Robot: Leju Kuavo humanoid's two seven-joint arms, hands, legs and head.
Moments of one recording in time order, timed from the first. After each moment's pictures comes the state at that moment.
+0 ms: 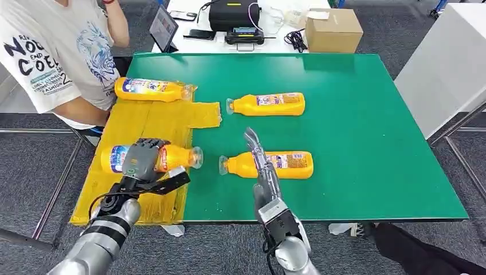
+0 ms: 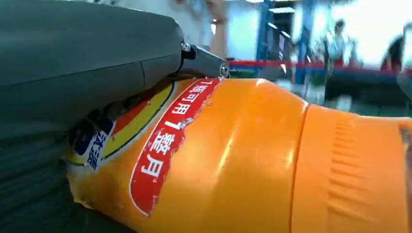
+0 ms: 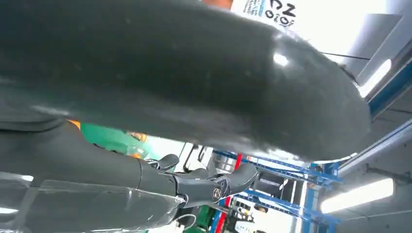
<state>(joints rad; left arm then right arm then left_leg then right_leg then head) -0.49 -0.05 -0.12 -0.70 -1.32 0.58 -0.25 -0.03 0.22 0.45 -1.54 0.24 -0.07 -0.62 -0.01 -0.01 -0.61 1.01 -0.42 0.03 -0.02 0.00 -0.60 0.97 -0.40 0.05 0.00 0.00</state>
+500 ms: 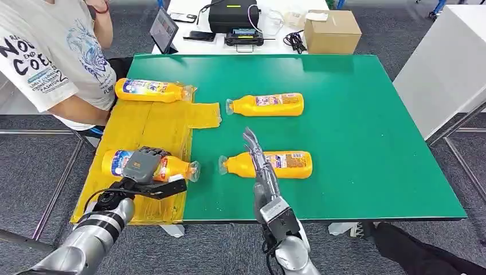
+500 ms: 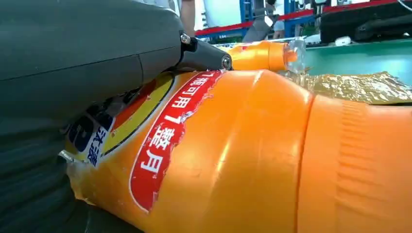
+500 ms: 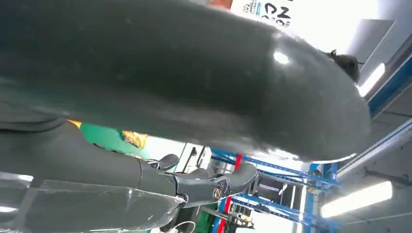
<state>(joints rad) -0.57 -0.02 -0.13 -0.51 -1.34 0.46 -0.27 -0.02 0.22 0.45 -1.54 0.23 -0.05 -0.62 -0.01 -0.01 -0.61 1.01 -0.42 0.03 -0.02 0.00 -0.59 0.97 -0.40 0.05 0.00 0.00</state>
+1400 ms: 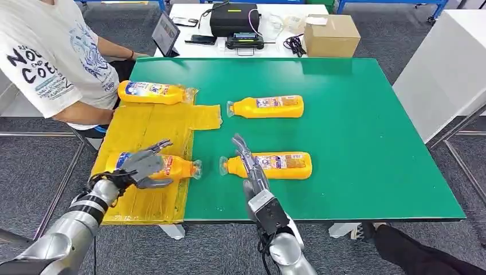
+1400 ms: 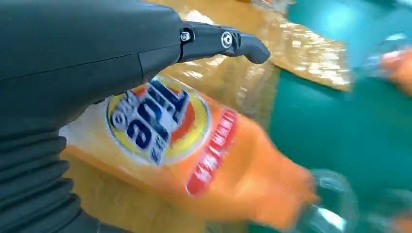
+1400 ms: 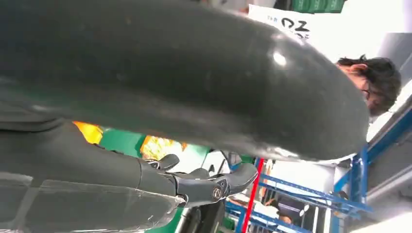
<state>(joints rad) -0.63 0.02 0.00 -0.46 -0.89 -0.18 -0.51 -0.07 0.23 0.45 -1.42 0.22 -0.02 -0.58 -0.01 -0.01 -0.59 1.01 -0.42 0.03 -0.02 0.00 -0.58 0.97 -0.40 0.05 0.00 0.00</state>
